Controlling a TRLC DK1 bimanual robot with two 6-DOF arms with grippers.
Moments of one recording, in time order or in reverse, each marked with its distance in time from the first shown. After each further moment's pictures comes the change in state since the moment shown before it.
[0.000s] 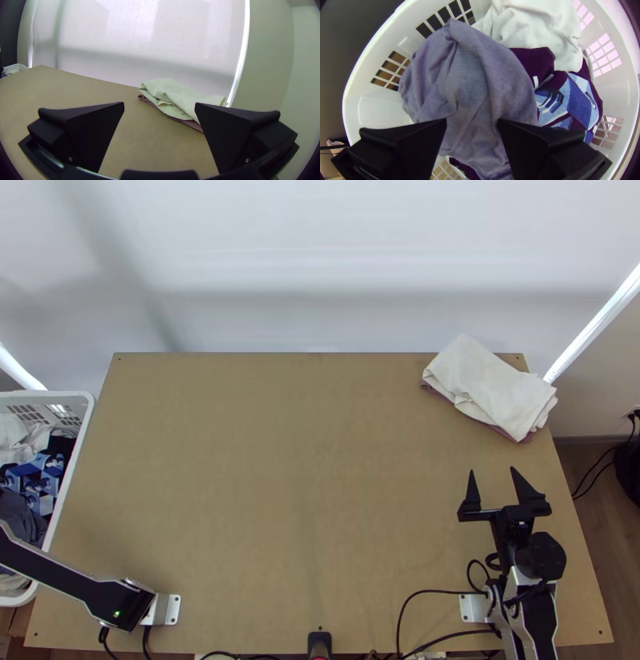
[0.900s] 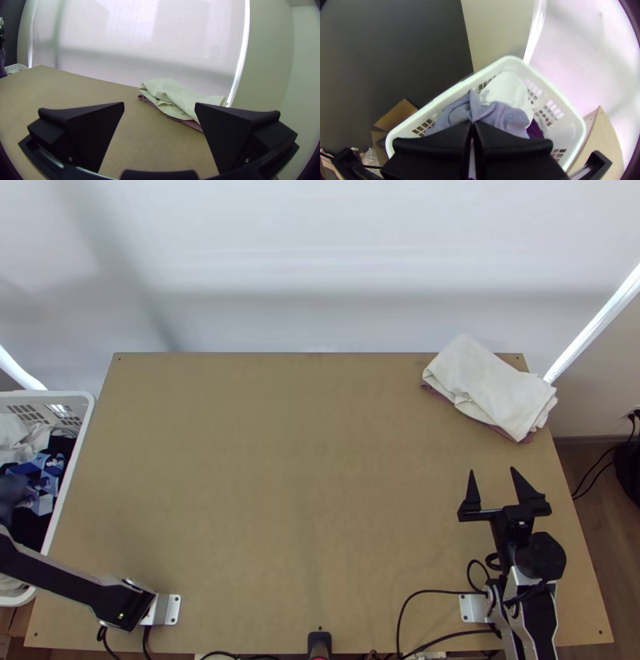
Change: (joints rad) left arm -0.040 -0.391 0.056 -0.027 0.135 -0.060; right arm 0.000 0.000 0.000 0.000 0.000 0.000
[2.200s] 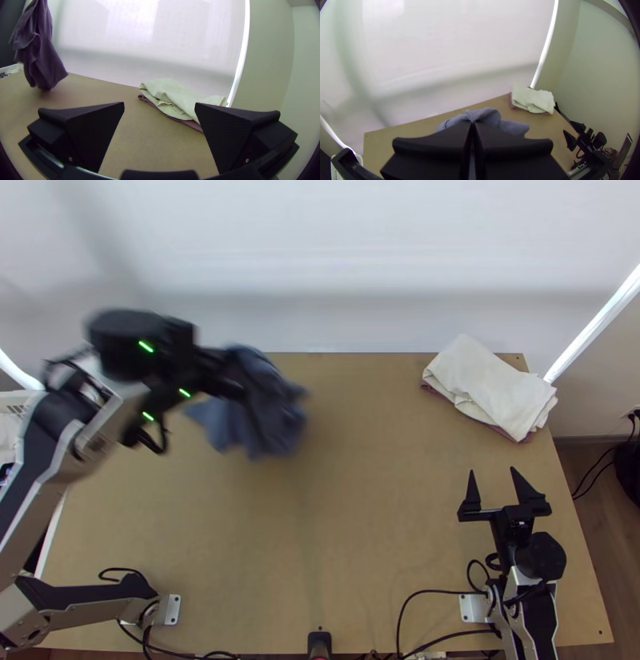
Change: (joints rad) left arm -1.768 -0.622 -0.174 -0.156 -0.159 -0.354; right arm 0.000 0.000 0.000 0.000 0.000 0.000
